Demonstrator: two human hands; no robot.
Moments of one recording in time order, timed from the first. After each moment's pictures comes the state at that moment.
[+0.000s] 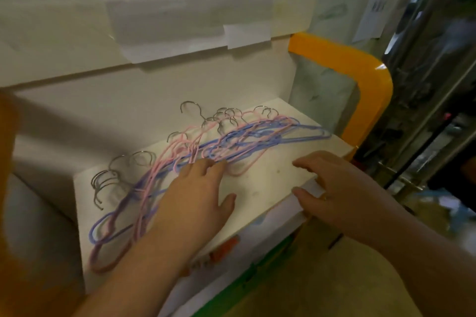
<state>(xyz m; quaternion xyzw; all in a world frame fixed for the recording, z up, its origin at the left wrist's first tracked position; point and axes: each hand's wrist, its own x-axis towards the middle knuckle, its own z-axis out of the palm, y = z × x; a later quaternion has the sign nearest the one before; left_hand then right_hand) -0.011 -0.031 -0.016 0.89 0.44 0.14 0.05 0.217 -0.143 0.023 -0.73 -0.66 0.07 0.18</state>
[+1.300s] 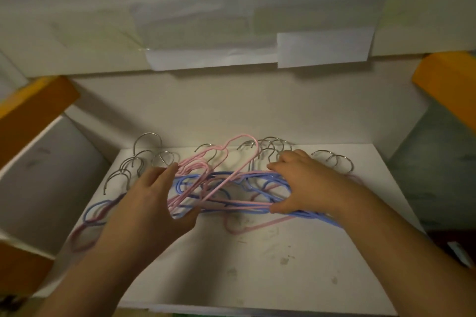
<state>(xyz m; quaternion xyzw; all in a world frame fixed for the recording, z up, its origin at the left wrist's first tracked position) 0.050 0.012 -0.009 0.65 0.74 0.15 0.02 0.318 0.147 -0.038 -0.42 -0.90 0.11 0.00</state>
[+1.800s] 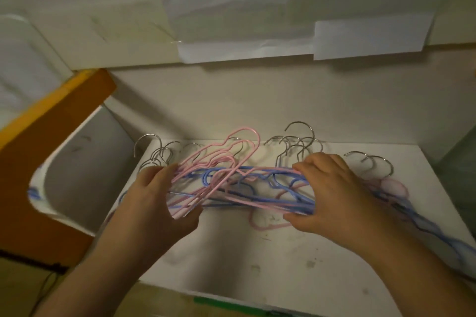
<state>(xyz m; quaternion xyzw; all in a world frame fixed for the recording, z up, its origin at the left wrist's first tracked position) 0.033 -0.015 0.004 0.60 0.79 0.16 0.04 0.309 0.106 -0.035 -0.42 -0.89 0.09 0.16</state>
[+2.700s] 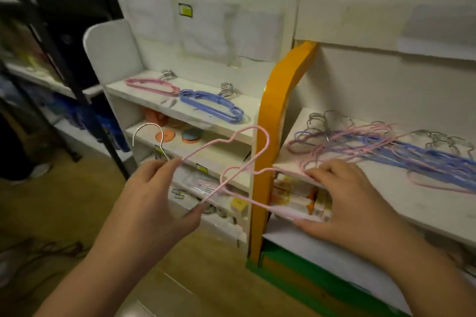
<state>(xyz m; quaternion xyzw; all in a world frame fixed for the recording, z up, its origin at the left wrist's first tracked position) -0.151 -0.403 0.019 0.47 0.85 0.24 -0.04 0.080 -0.201 0.018 -0.30 -0.94 0.10 0.10</state>
